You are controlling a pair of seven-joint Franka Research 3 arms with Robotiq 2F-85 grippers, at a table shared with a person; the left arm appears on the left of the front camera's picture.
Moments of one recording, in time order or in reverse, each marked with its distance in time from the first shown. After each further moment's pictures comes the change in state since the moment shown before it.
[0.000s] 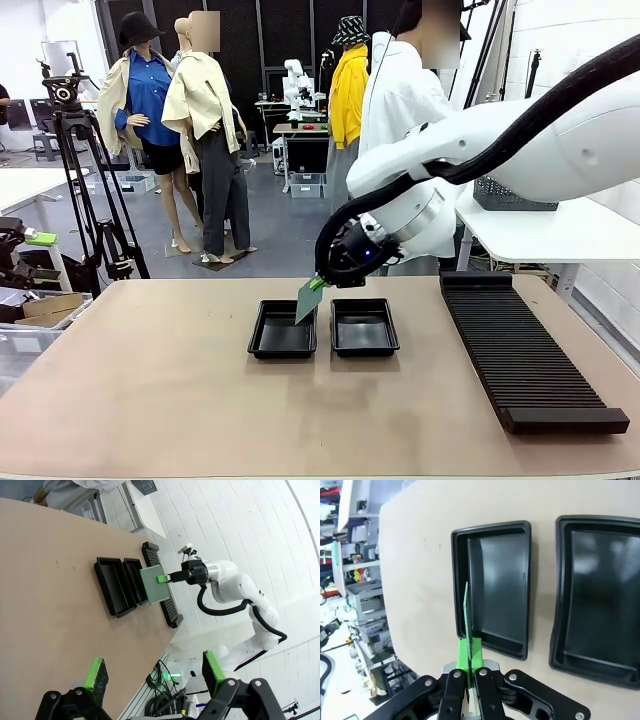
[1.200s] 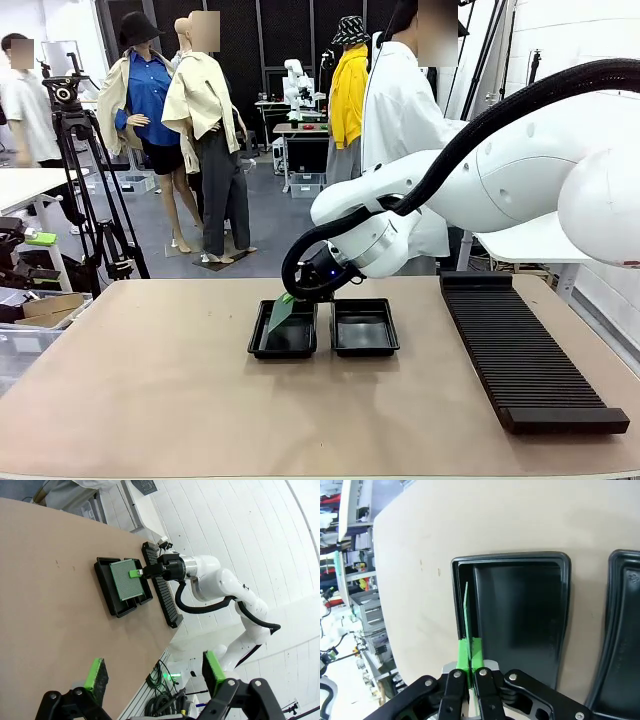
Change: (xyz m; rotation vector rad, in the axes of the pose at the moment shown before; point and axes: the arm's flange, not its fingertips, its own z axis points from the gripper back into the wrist) left arm 0.000 0.000 0.000 0.000 0.000 0.000; right arm 0.026 0.002 -0.085 0.029 -0.017 -0.044
